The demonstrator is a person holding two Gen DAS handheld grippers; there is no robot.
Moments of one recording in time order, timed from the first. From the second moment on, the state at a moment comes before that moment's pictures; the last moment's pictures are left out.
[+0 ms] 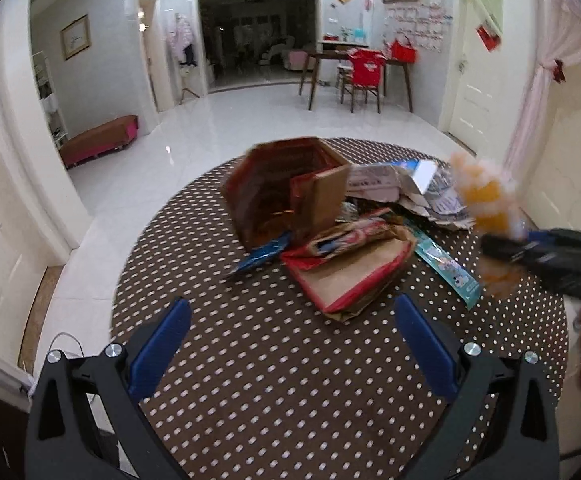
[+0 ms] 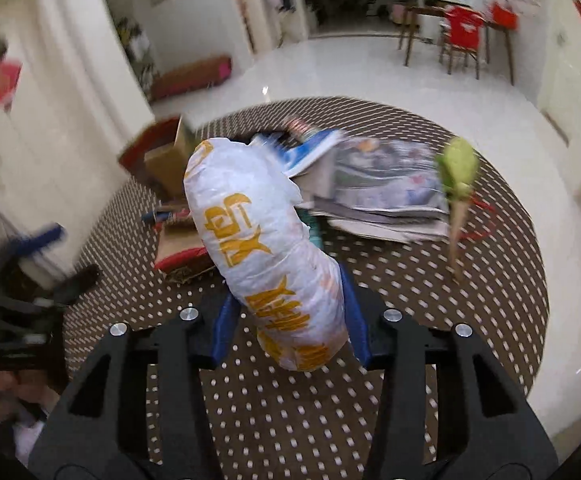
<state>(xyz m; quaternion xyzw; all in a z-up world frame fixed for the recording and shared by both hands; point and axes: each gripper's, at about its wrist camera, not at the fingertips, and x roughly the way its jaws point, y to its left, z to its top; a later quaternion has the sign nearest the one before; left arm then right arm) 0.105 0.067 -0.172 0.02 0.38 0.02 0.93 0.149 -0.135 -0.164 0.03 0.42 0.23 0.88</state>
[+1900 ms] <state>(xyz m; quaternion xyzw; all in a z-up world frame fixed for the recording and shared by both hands) 0.144 -0.211 -0.171 0.01 0.40 -0.28 0.87 0.089 -0.492 -0.313 0.32 0.49 -0.07 0.81</state>
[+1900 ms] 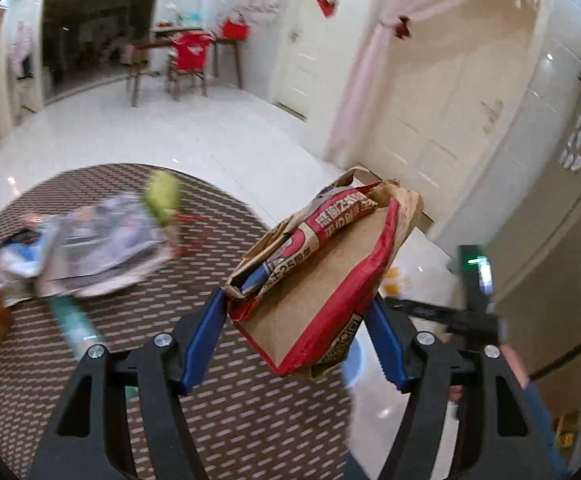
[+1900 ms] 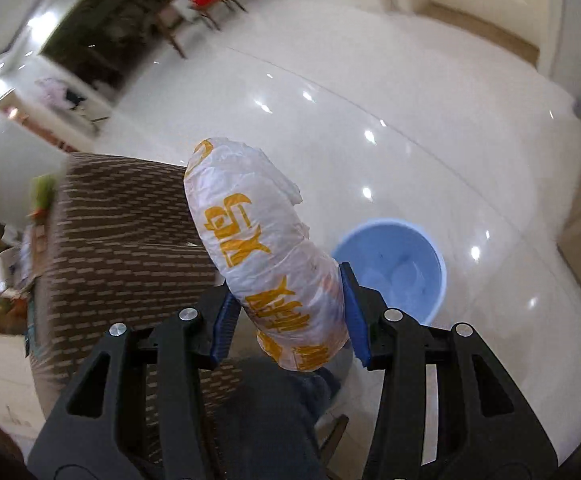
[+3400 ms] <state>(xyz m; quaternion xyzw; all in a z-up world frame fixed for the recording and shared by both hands) 0.167 -0.387 -0.233 0.10 0.46 -0.35 0.81 0.009 -0.547 -0.236 0.37 0.34 -0.15 0.85</state>
